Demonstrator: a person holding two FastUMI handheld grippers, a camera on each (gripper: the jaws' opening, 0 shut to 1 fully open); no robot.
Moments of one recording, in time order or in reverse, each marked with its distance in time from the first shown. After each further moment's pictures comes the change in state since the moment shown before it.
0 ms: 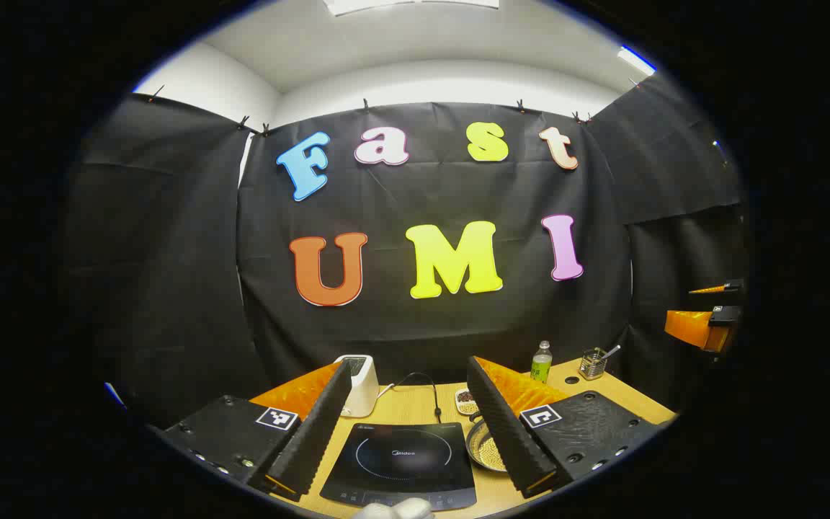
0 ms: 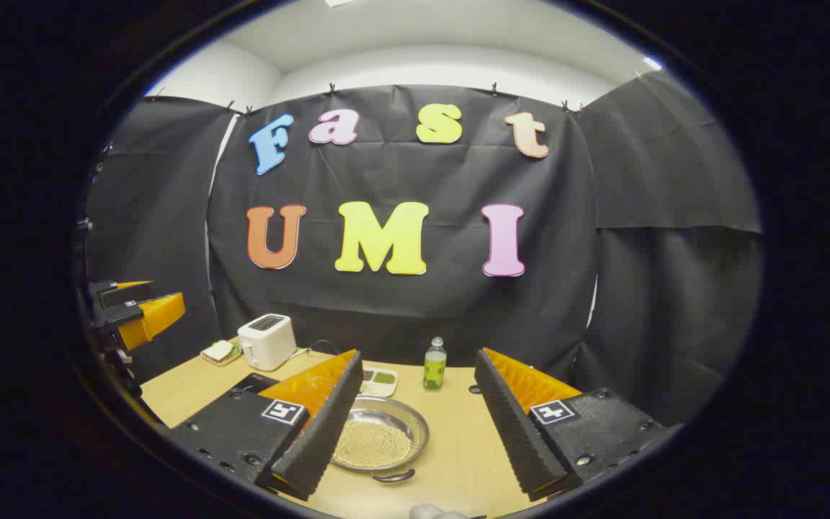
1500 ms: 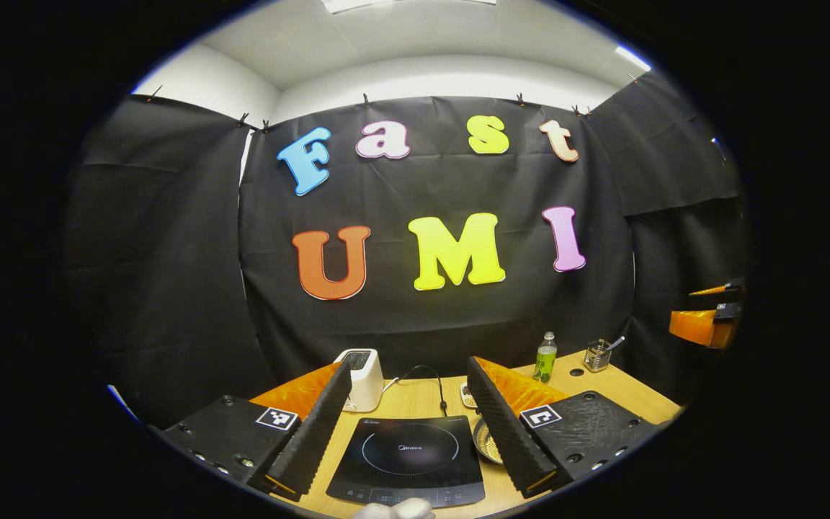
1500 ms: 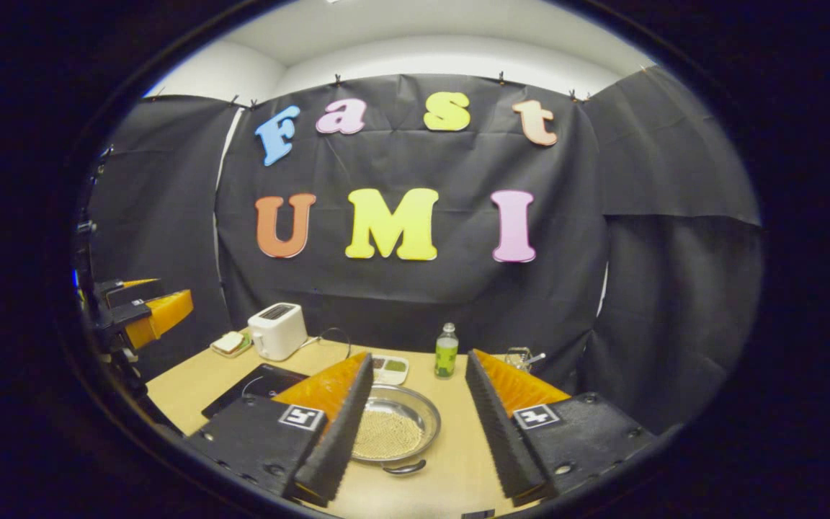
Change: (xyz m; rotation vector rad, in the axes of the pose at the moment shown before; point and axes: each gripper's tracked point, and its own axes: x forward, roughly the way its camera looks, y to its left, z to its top) left arm -0.004 0.008 -0.018 0.007 0.033 0.007; right arm -0.002 0.020 -0.025 0.007 0.076 0.055
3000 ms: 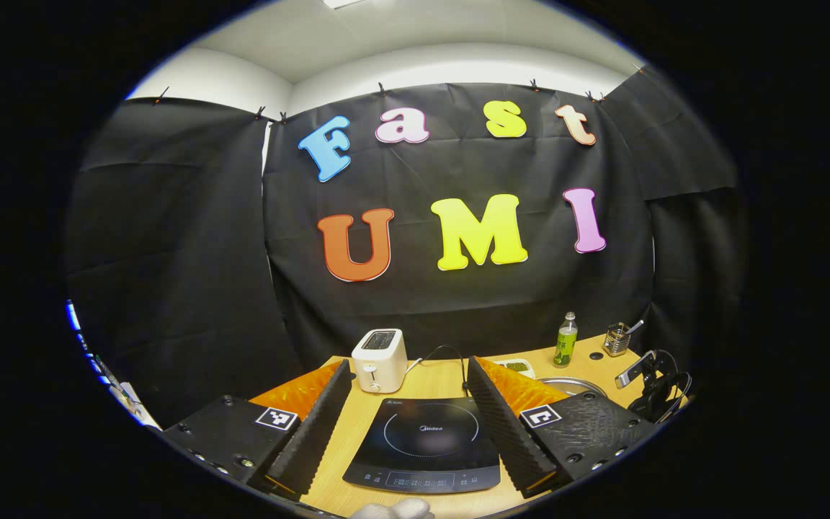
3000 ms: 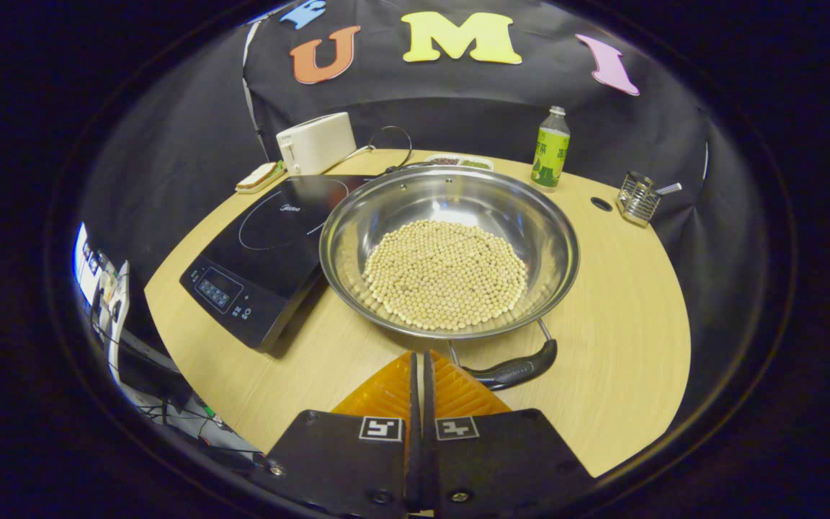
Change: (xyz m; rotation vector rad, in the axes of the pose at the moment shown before) left arm -0.025 0.024 -0.027 0.012 0.080 0.110; right arm 0.086 0.056 -0.312 -0.051 0.687 0.220
